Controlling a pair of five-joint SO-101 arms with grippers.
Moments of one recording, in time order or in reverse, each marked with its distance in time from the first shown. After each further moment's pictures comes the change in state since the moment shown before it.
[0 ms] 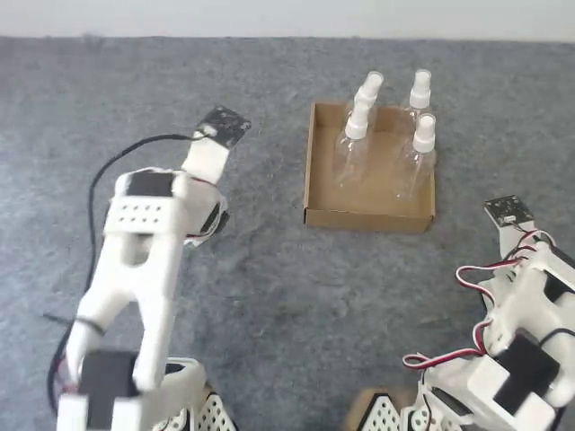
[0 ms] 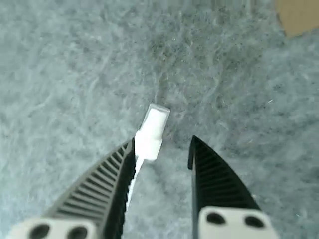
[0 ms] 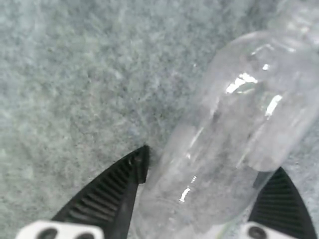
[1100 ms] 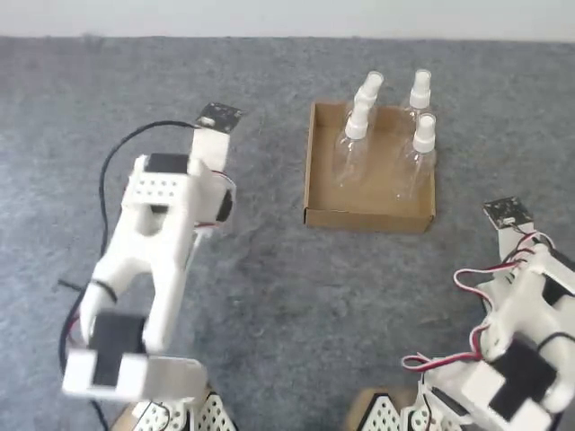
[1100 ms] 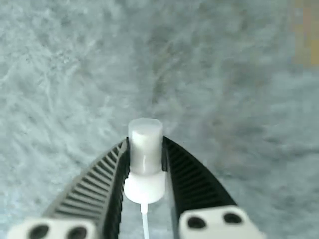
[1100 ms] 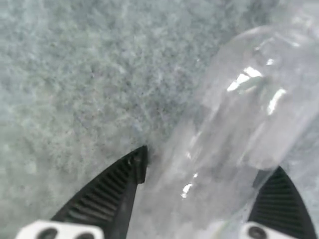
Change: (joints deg) left arm 2.5 8.0 -4.7 1.5 15.2; right arm 0.0 -3.3 1.1 0.4 0.0
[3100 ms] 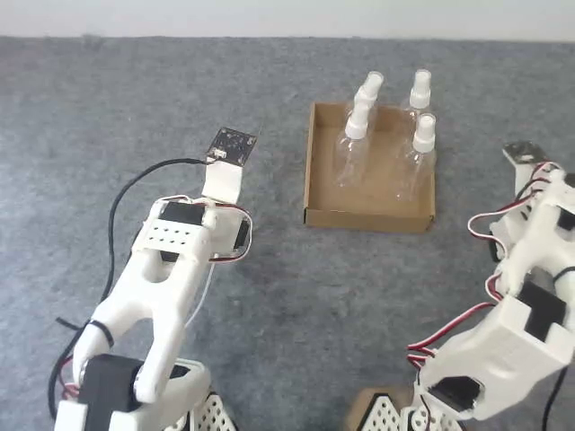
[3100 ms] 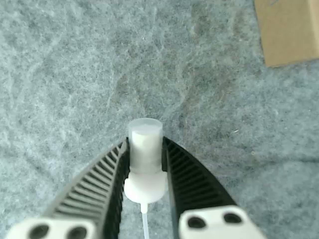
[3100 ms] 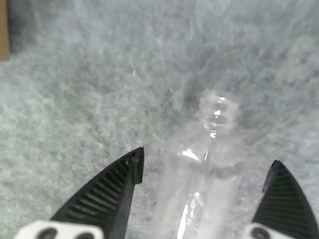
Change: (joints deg) left arm 4.2 -11.9 21.3 -16.8 5.0; right arm -7.4 24.0 -40.4 21.0 -12.7
